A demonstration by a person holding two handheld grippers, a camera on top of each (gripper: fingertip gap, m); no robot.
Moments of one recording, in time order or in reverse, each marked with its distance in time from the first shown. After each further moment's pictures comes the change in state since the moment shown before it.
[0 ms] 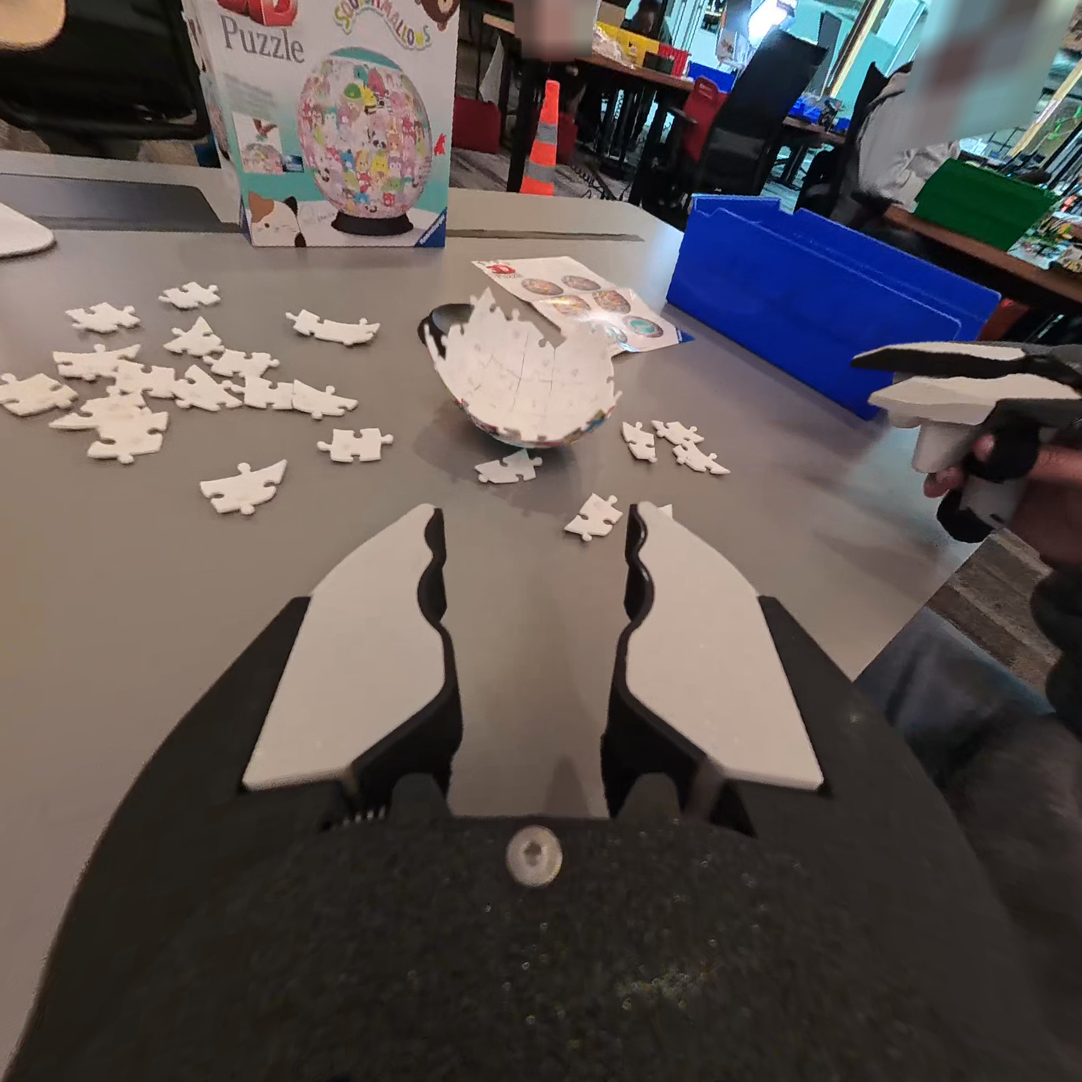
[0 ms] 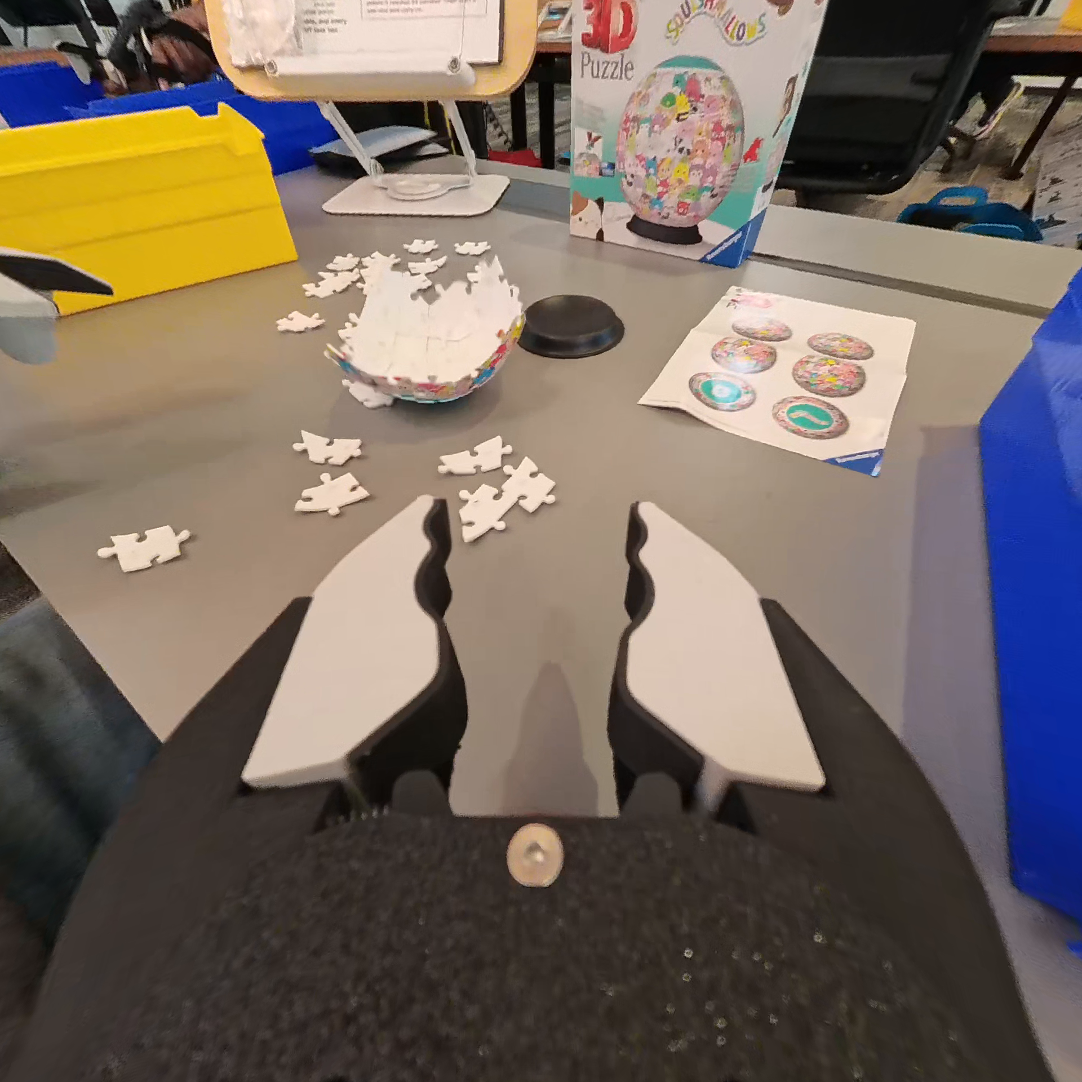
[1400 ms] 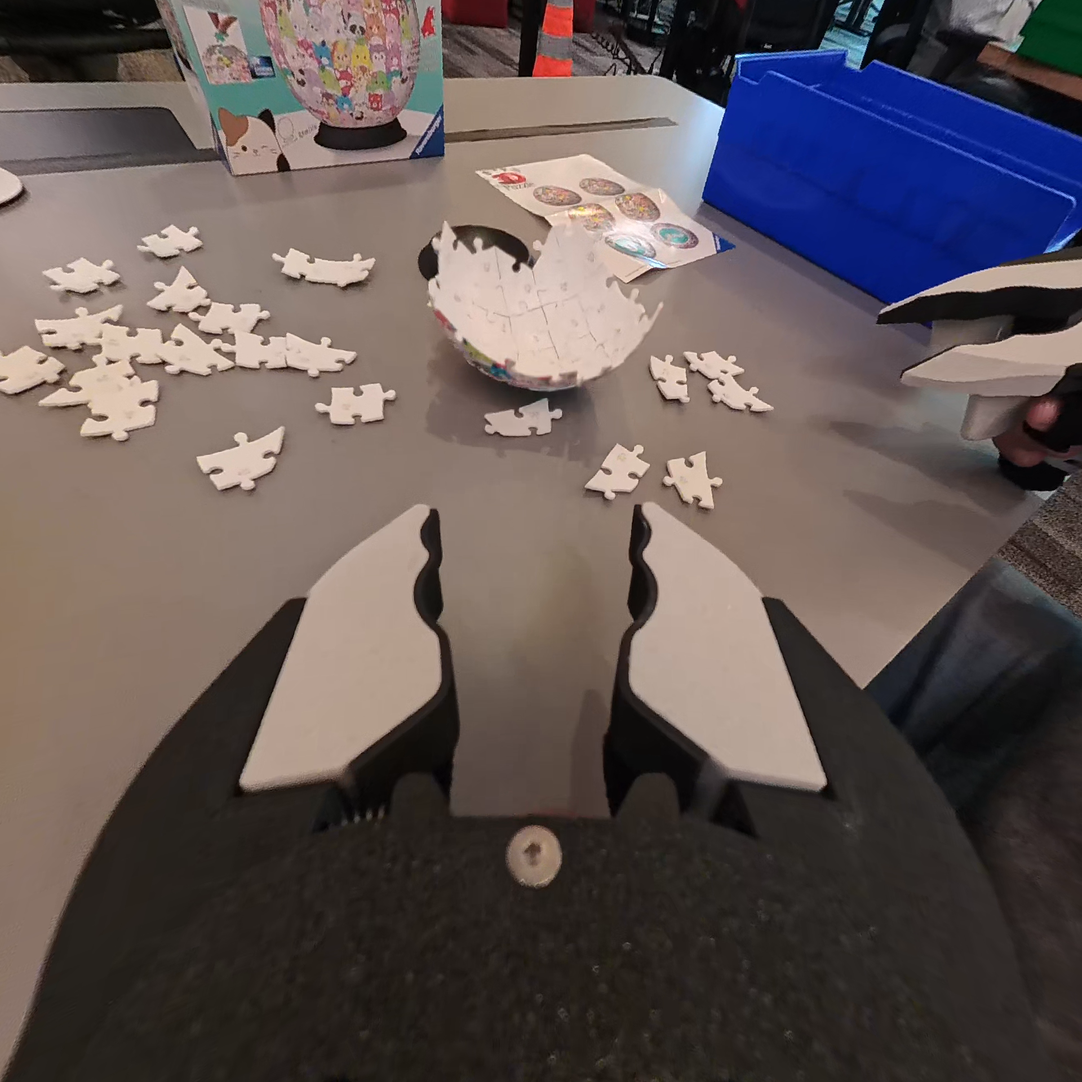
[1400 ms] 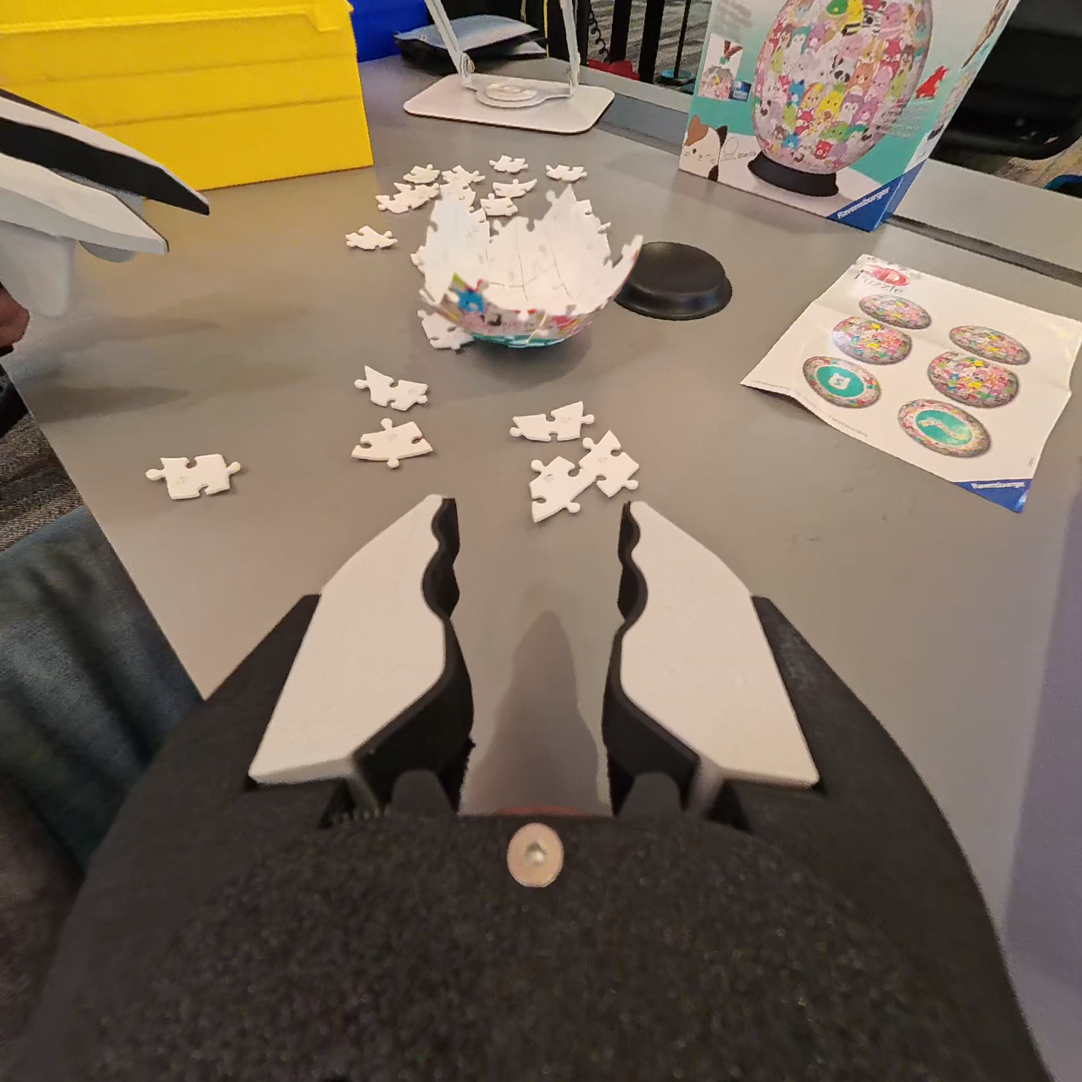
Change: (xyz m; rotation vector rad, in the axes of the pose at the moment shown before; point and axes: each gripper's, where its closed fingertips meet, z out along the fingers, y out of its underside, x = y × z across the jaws) left arm -0.003 0.016 0.012 -0.145 -0.038 0.072; right arm -0.034 0.016 0.019 -0.104 -0.127 -0.095
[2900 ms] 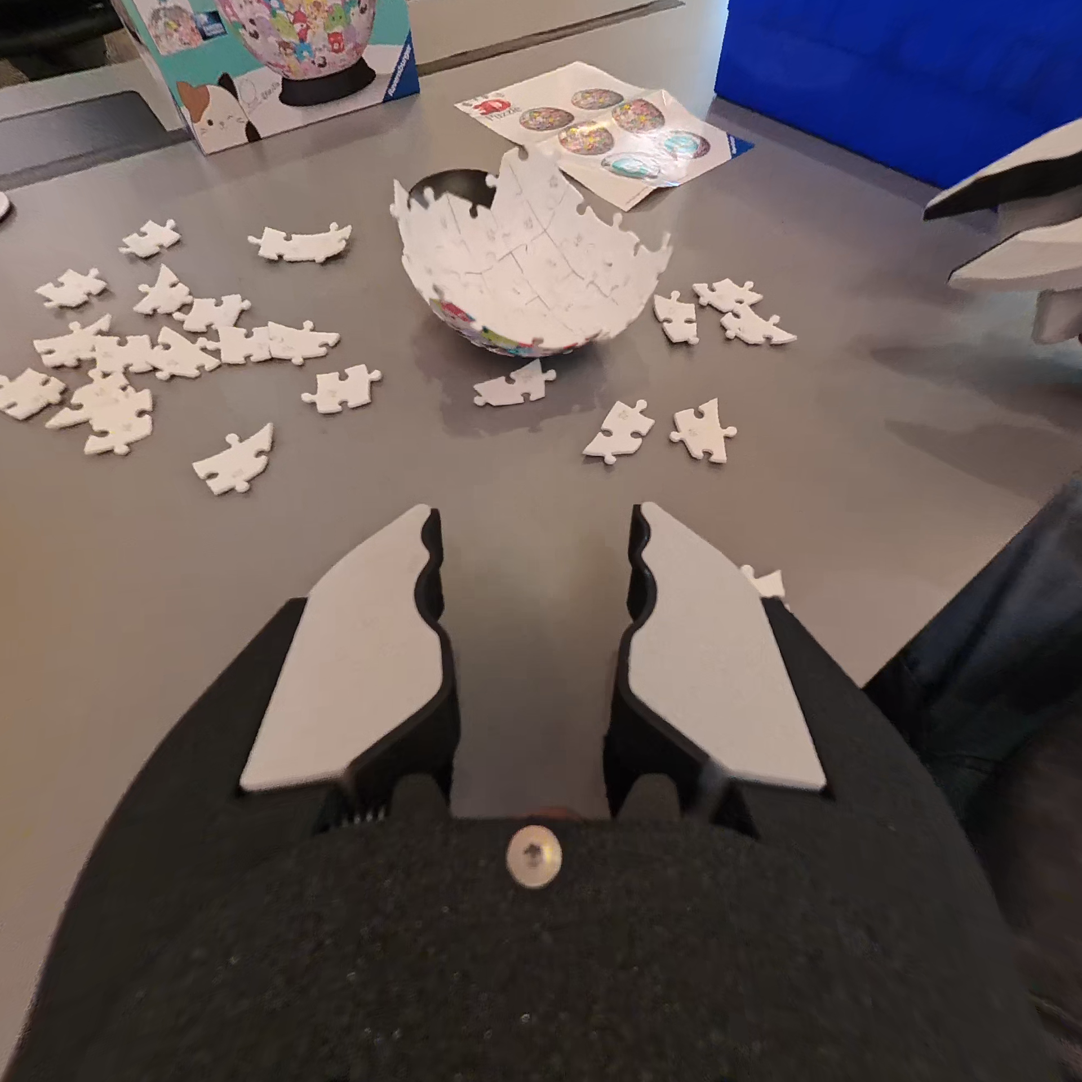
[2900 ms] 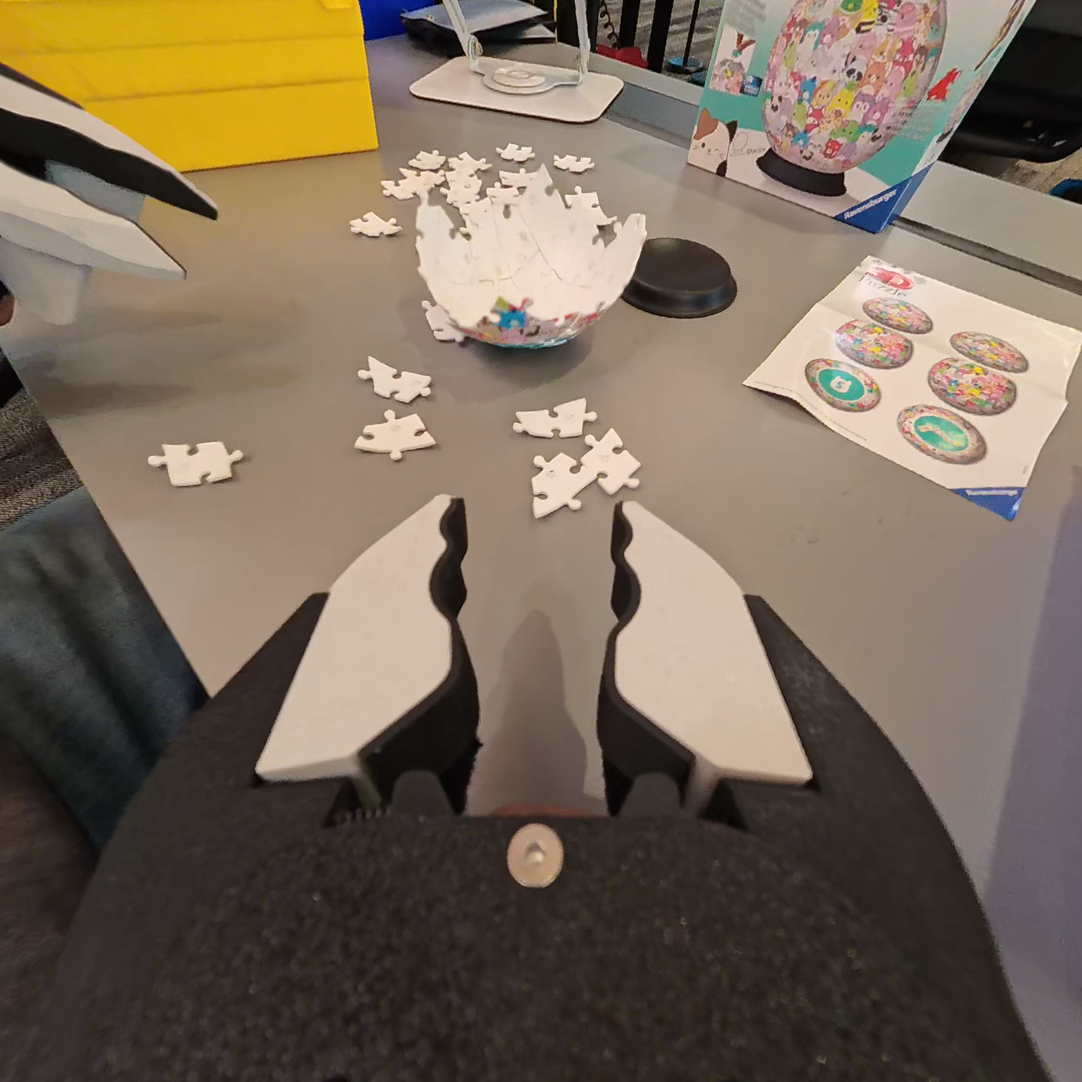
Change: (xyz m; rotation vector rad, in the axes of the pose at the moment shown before) left arm 0.008 0.011 0.006 -0.100 -0.034 0.121; right arm -0.001 0.000 -0.001 -0.018 -0.005 -0.025
